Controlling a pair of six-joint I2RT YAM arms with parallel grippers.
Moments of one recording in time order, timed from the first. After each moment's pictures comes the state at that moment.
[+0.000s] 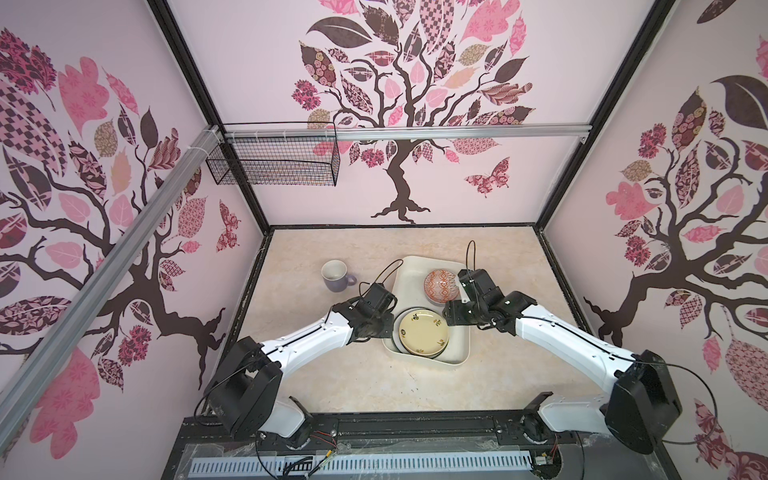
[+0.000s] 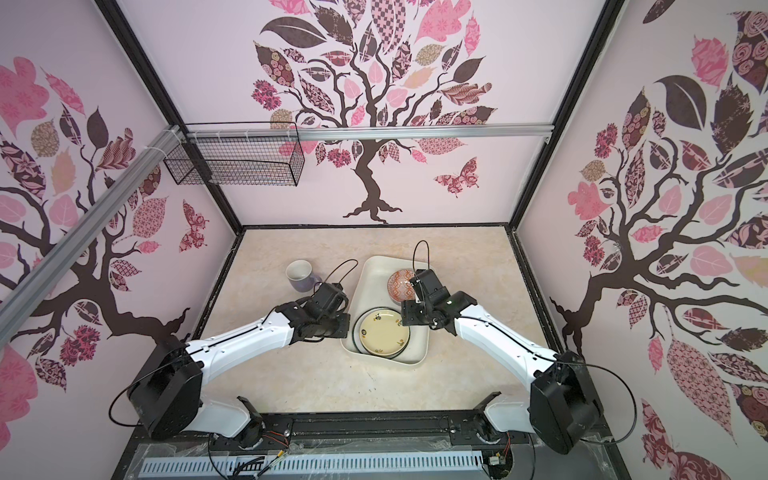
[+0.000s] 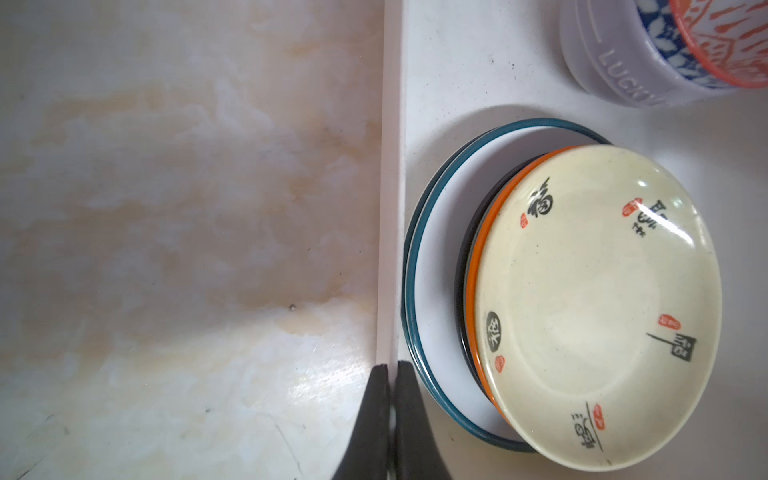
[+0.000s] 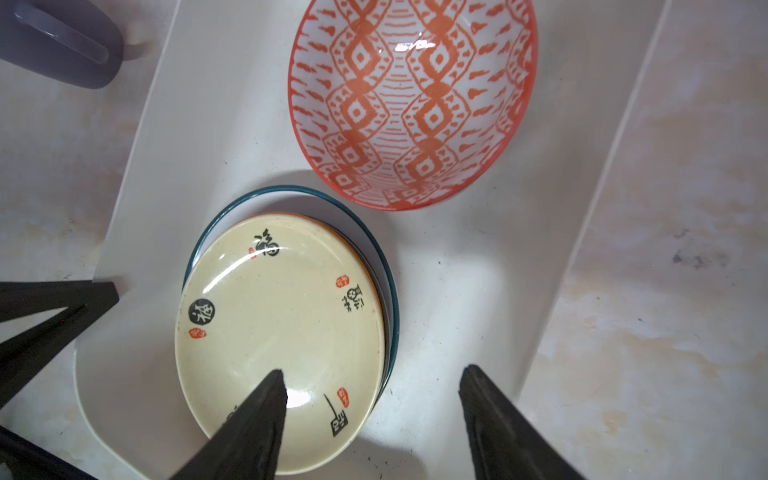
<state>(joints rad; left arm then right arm) -0.72 1.43 0.89 -0.53 -0.06 -0.56 0.59 1.34 0.95 -0.59 -0.01 0.49</state>
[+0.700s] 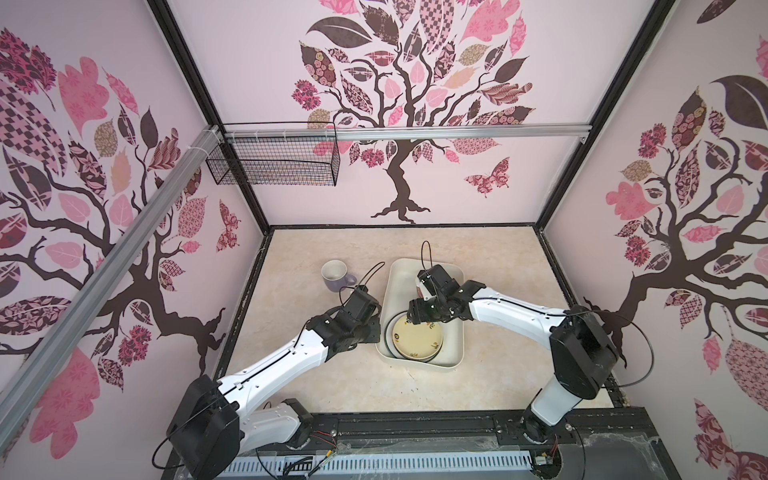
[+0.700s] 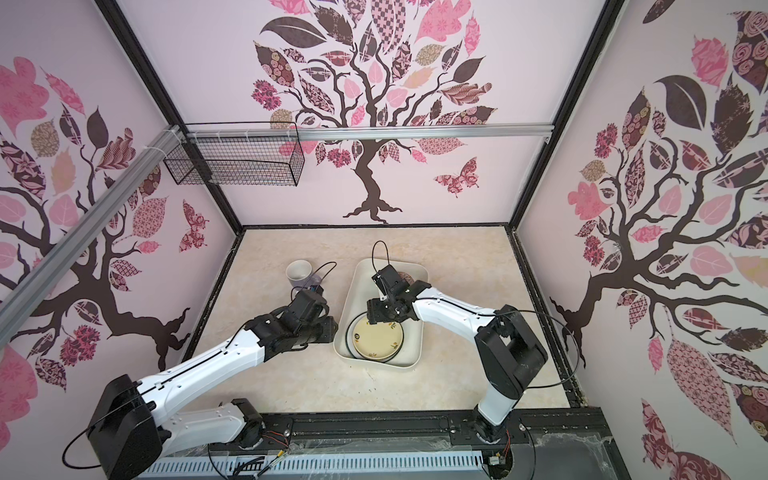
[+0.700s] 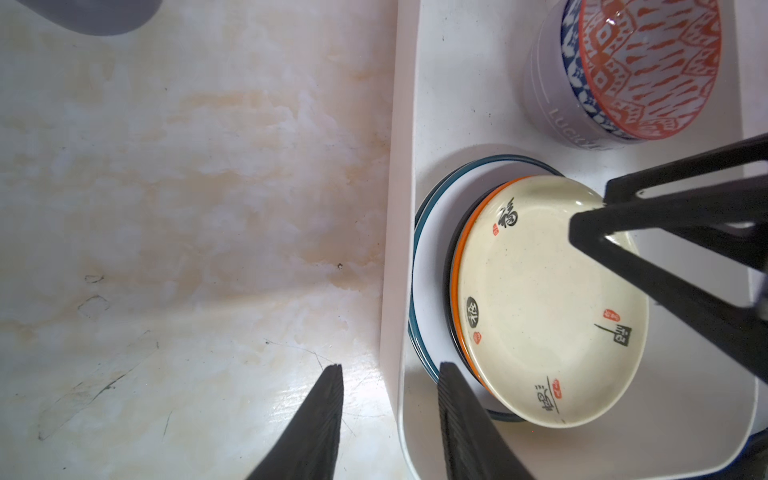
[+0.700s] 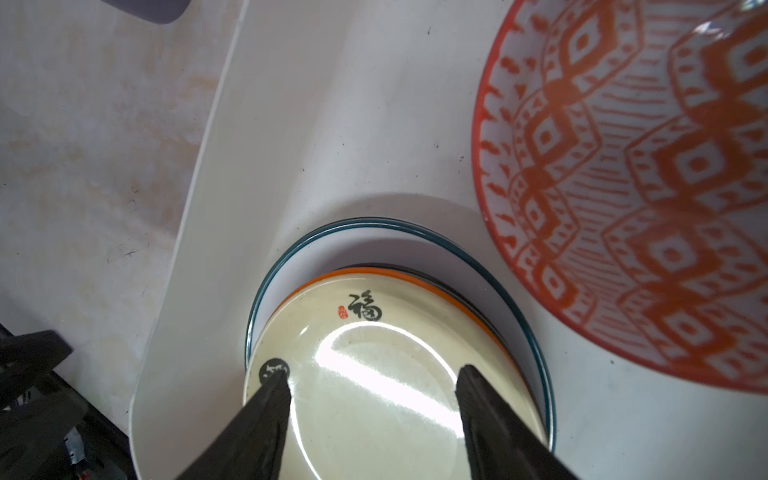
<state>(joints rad) -0.71 1.18 0.80 -0.58 -0.11 -0.61 0.72 1.69 1.16 -0.50 -0.13 0.53</state>
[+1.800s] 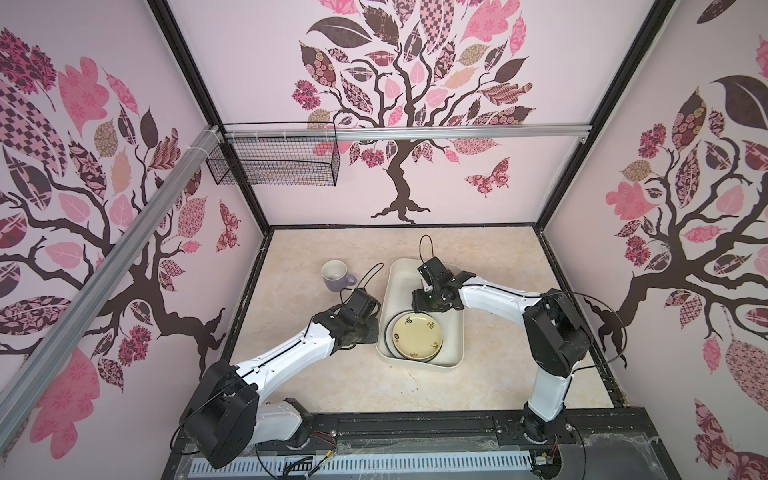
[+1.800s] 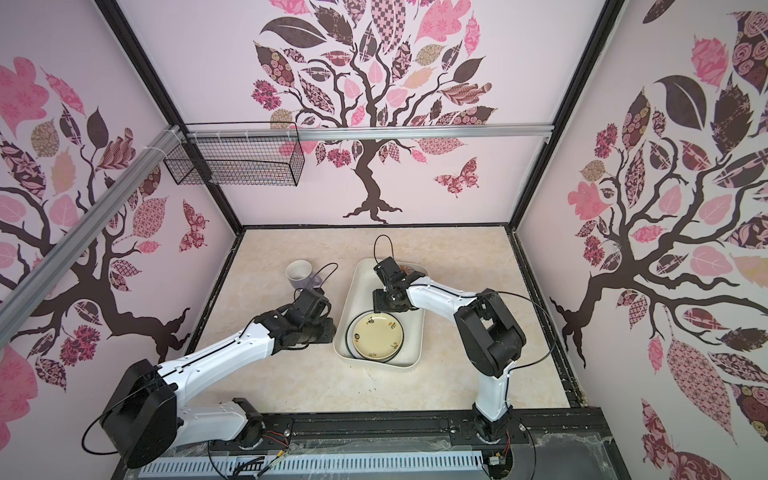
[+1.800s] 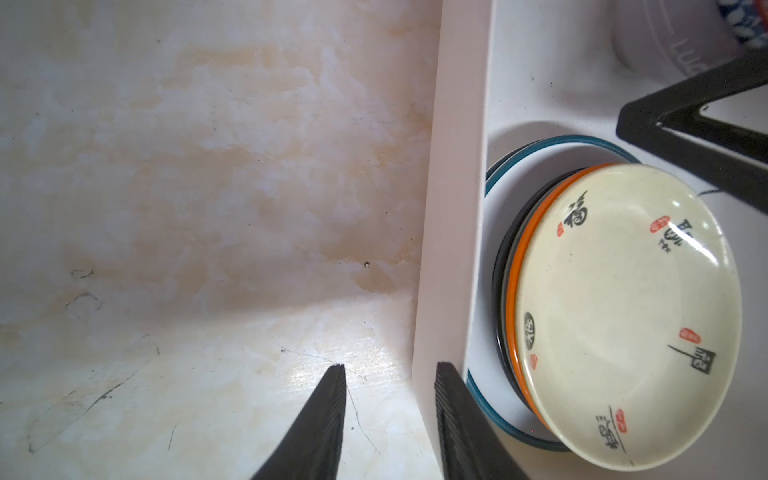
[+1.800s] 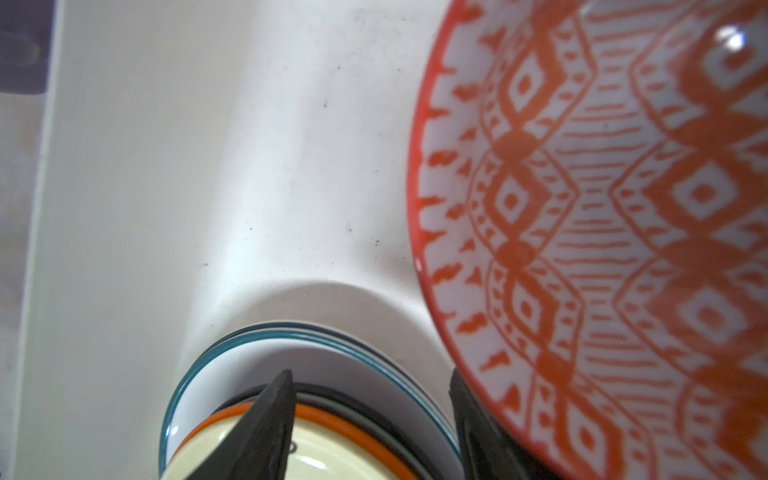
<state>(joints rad) -0.65 1.30 0.79 -0.55 -0.07 -0.58 0.62 1.85 1.26 -0.50 -0.05 0.53</state>
